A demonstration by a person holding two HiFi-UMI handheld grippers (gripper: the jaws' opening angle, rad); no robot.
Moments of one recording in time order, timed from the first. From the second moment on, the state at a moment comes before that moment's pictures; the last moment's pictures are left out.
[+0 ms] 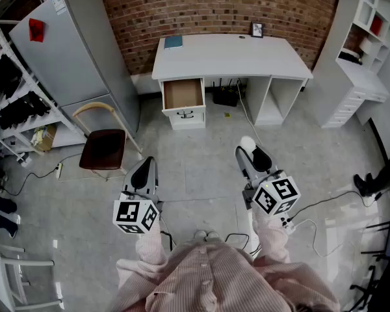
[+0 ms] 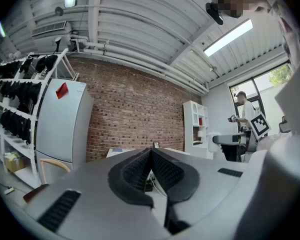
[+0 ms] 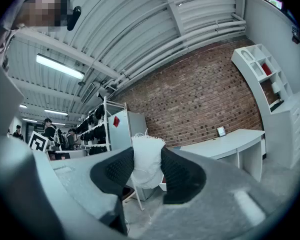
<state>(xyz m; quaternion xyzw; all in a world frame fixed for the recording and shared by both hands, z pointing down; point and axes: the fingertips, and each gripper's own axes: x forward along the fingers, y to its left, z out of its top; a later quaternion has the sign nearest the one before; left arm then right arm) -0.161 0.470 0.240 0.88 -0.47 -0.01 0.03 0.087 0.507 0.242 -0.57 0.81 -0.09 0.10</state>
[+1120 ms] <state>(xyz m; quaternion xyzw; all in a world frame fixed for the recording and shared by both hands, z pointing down) -0.141 0.488 0.251 0.87 -0.49 -0.01 0.04 0.112 0.517 0.258 -0.55 0.82 -0.11 0.13</state>
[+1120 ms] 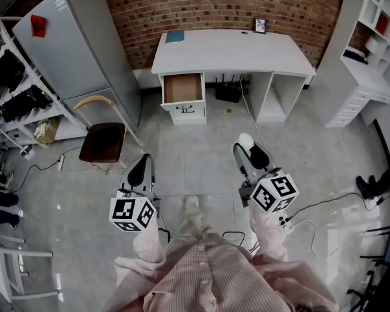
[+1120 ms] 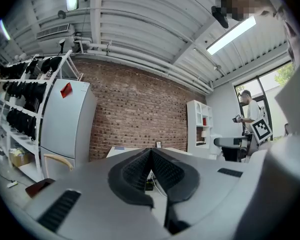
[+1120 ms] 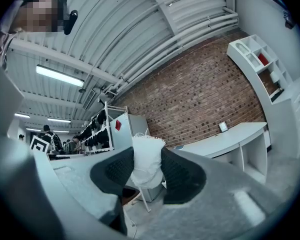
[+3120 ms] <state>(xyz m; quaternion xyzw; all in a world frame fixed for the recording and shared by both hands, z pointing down) -0.160 0.073 0.311 0.89 -0.45 0.00 0.11 0.074 0.119 0.319 -0.57 0.80 -0.16 0.09</state>
